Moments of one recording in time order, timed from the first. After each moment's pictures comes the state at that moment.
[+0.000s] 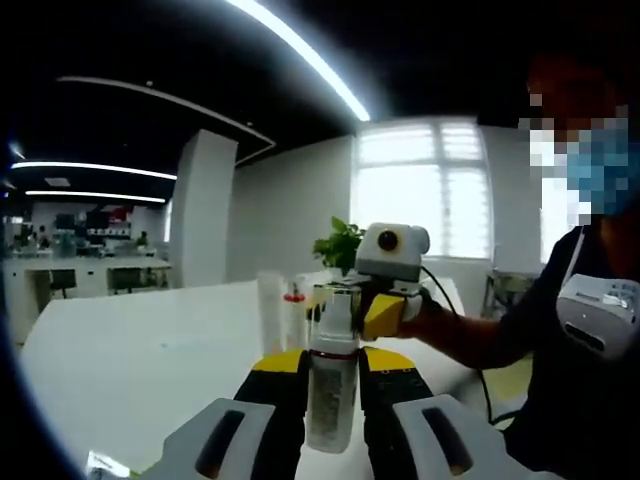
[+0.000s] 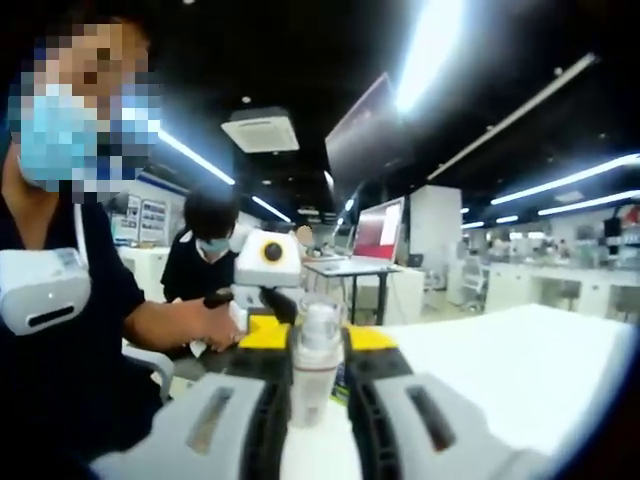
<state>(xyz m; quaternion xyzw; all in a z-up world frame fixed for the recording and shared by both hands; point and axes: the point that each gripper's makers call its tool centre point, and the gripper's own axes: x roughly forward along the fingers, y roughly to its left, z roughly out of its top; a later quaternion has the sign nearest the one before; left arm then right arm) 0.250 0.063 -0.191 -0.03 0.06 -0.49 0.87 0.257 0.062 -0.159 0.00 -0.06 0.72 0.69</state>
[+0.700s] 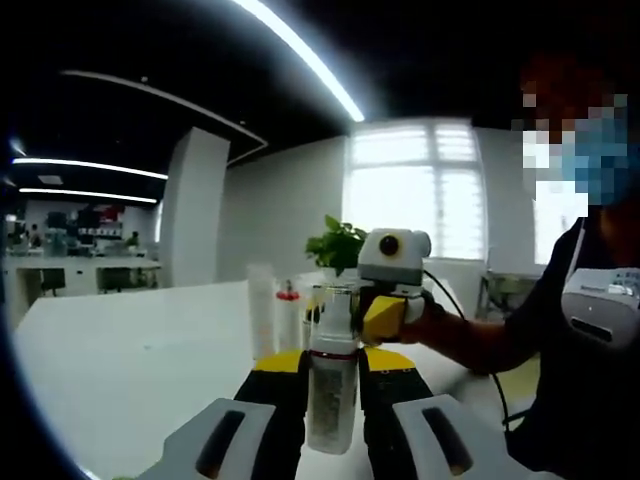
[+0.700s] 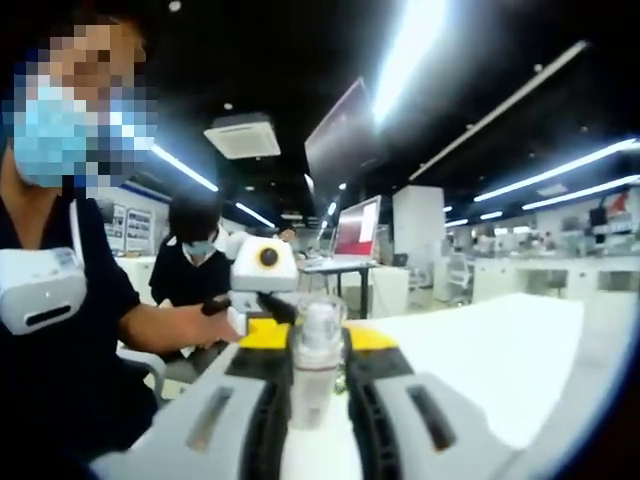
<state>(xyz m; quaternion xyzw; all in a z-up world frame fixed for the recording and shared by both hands) 0.278 0.033 -0.207 -0.03 0.05 -0.51 0.86 0.281 0.031 -0.176 0.02 -0.05 0.69 0.72</state>
